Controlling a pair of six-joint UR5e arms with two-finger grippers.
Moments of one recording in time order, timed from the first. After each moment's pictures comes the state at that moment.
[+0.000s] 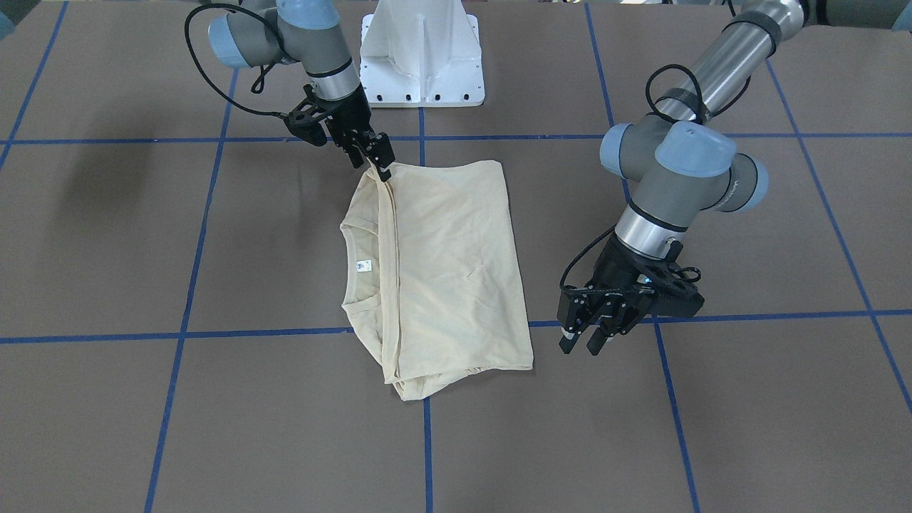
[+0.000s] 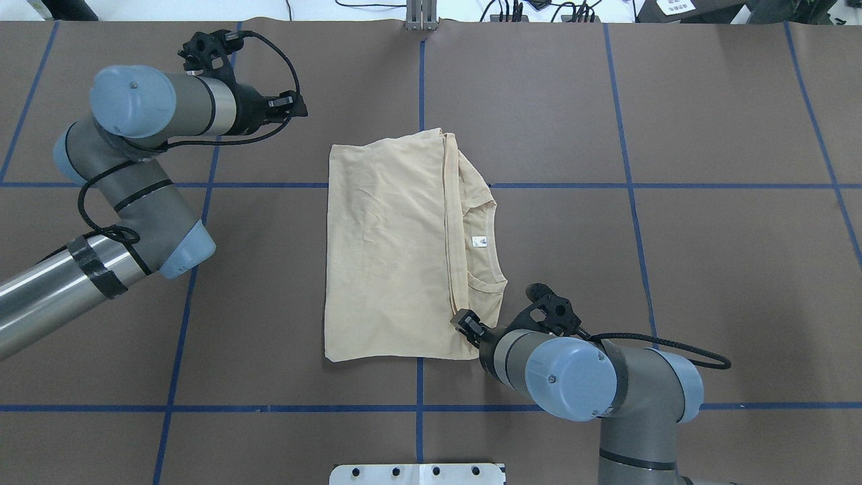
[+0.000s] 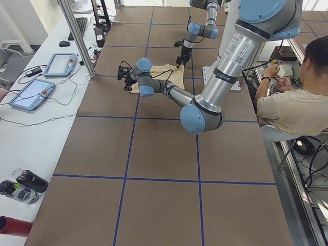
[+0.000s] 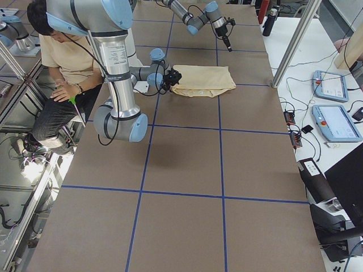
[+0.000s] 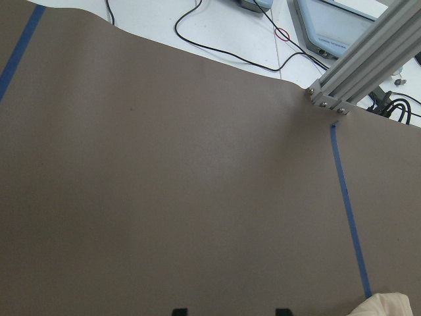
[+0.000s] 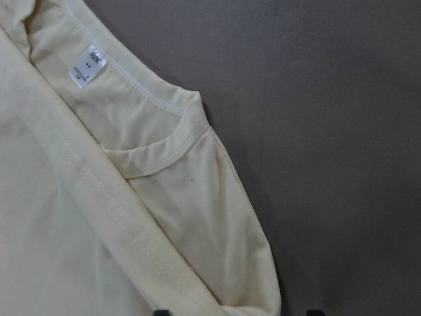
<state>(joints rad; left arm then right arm) -0.80 -2.13 -1.37 -2.45 -1.76 -1.29 0.21 -1.20 1.86 -1.22 1.47 2.17</state>
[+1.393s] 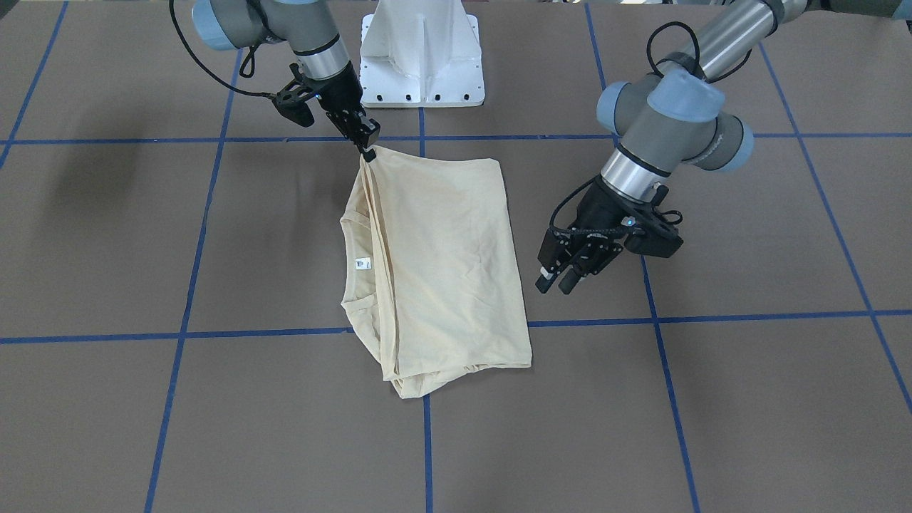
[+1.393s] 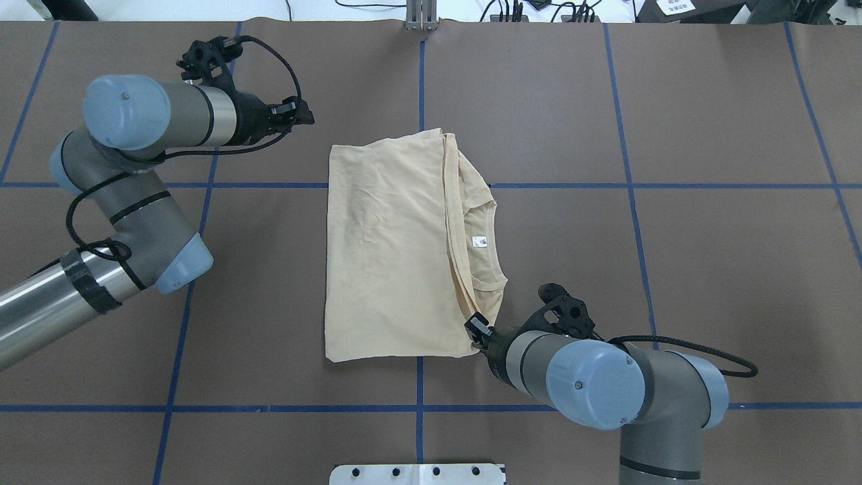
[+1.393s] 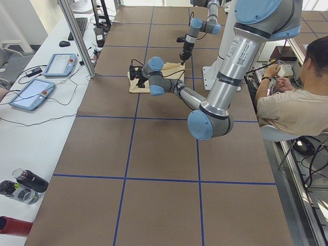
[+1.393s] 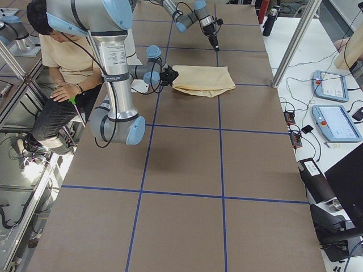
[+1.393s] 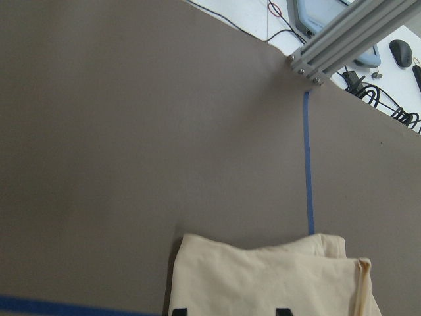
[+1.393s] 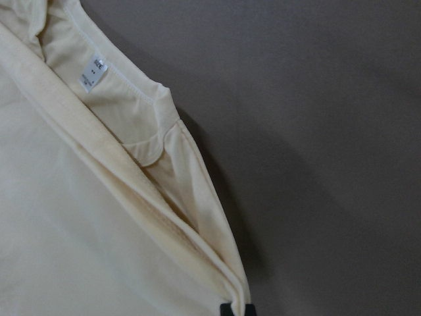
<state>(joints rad) -0.67 -1.94 -1.64 -2.45 -1.73 -1.61 0.18 -1.27 1.97 -1.22 1.47 2.24</state>
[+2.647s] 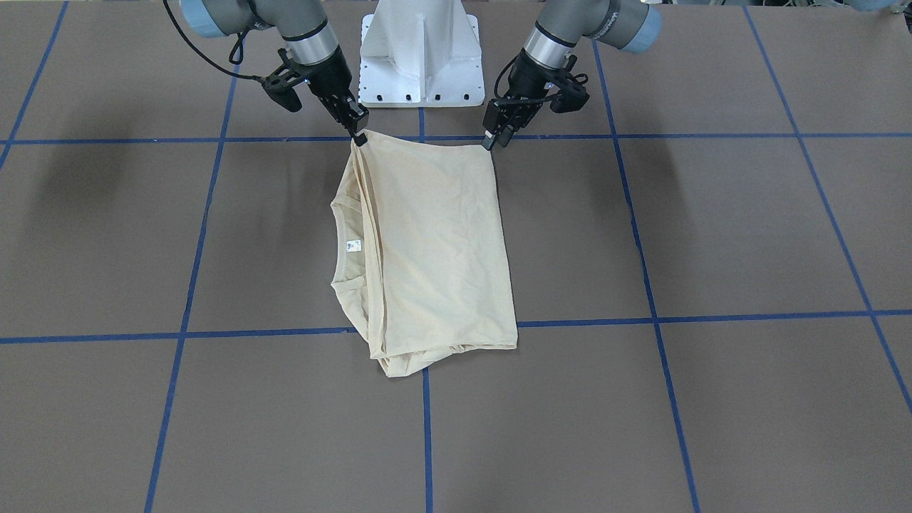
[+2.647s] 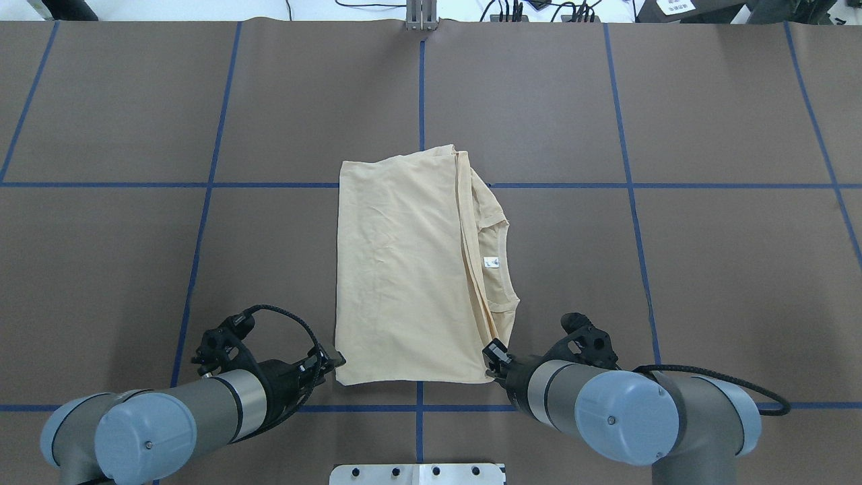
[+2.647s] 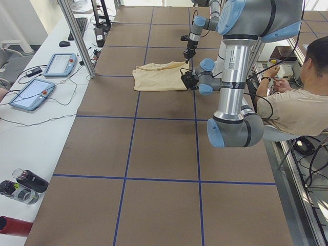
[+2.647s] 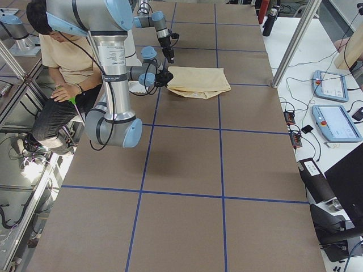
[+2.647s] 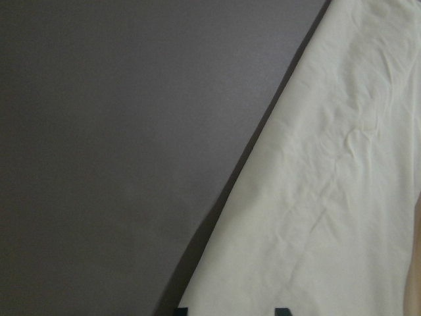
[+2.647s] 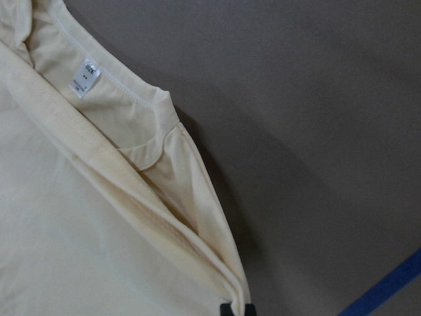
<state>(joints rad) -0.12 -1.75 -1.96 -2.21 -1.37 -2.10 0.15 -1.32 2.02 -1.22 1.47 2.31</state>
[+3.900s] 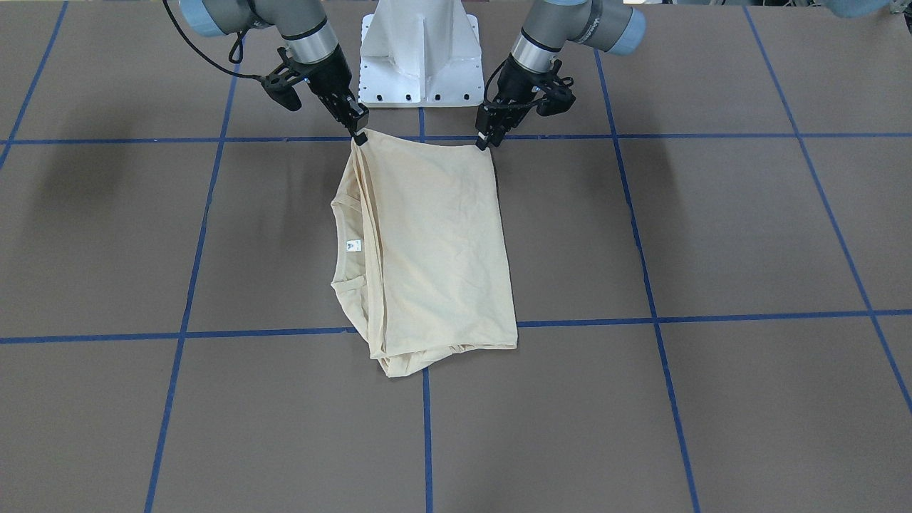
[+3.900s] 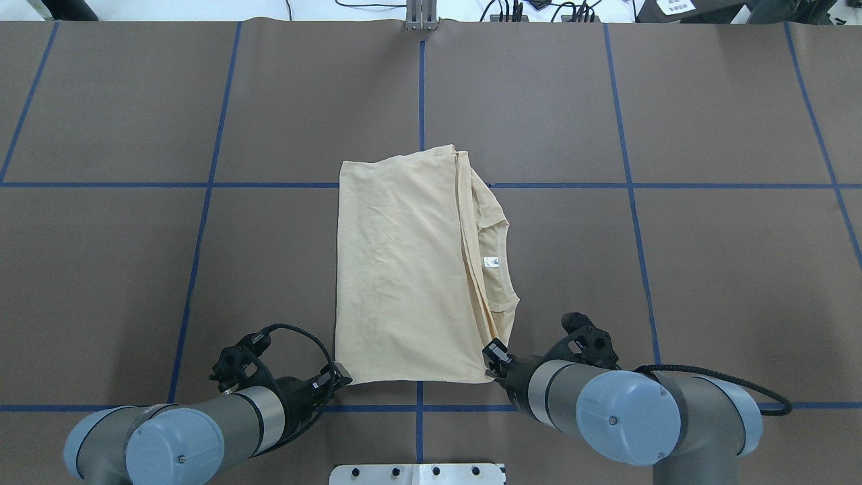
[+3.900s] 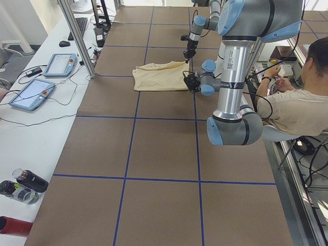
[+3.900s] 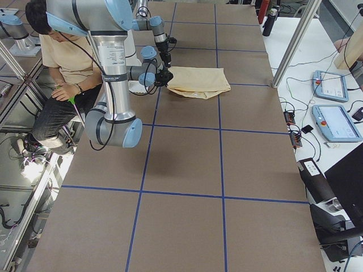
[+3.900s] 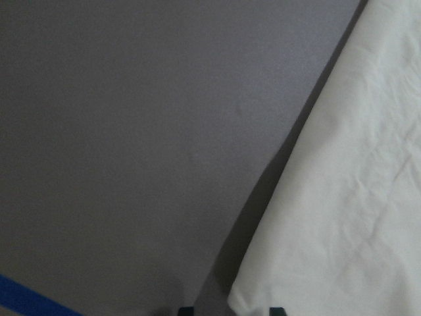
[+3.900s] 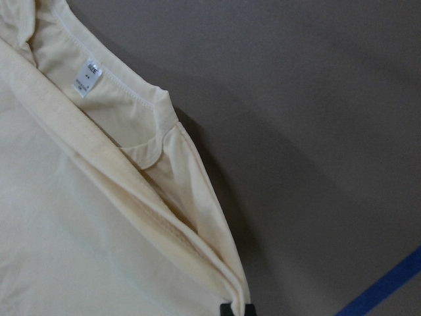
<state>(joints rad) -0.10 -1.79 -1.91 -2.19 -1.37 -2.12 0.15 -1.33 2.02 -1.22 1.47 2.31</state>
